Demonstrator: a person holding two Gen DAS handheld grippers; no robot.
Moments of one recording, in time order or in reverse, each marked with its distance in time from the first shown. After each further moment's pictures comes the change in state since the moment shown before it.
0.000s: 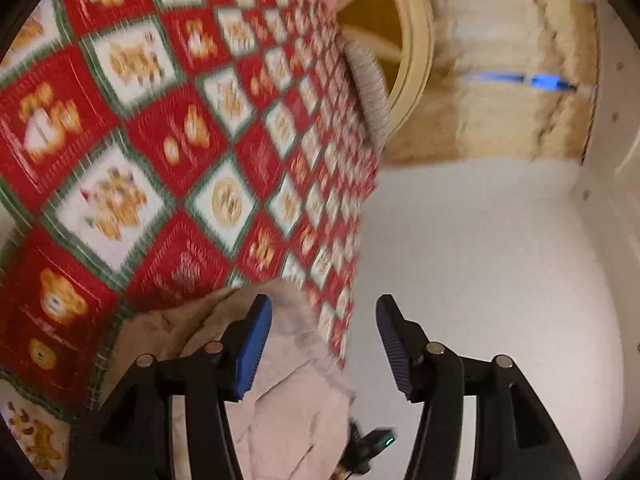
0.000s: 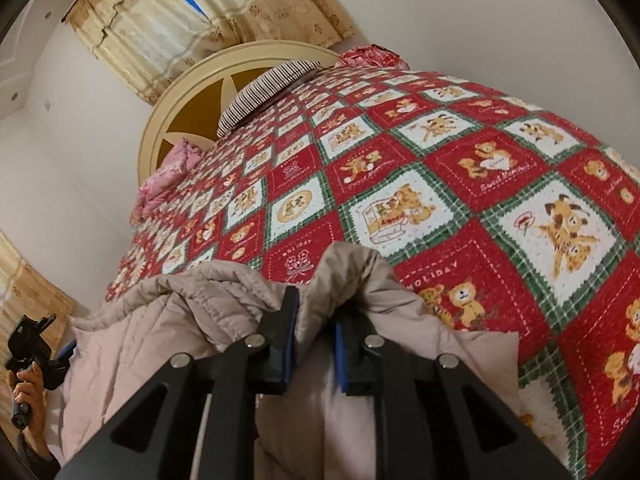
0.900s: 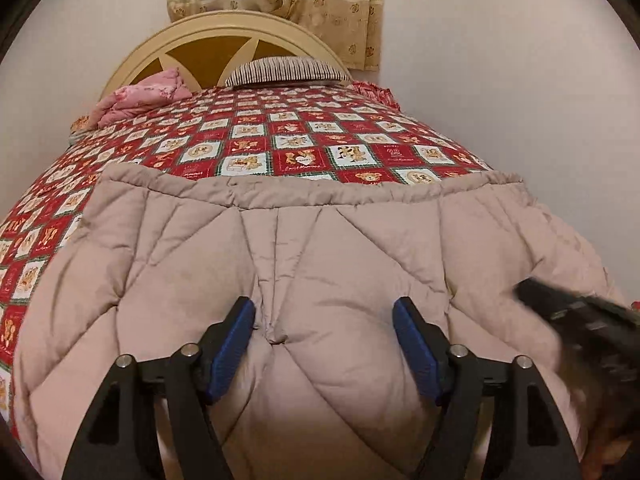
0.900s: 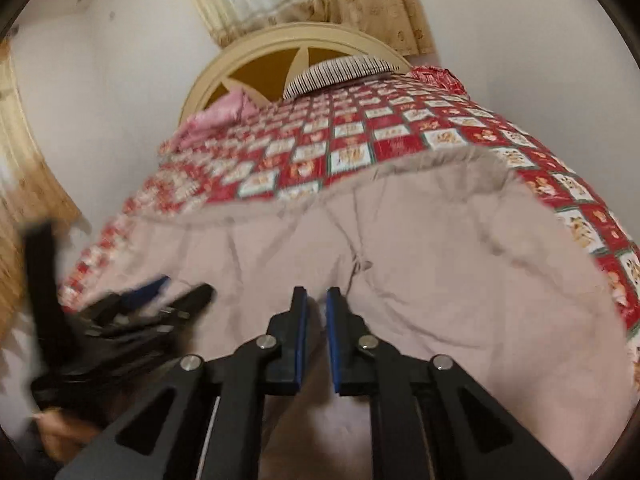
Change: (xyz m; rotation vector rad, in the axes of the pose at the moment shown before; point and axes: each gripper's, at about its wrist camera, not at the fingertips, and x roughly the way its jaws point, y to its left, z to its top) left arm 0.169 -0.052 -0.221 1.134 -0.042 0.572; right arm -0.030 0.143 -0.096 -0.341 0.052 -0.057
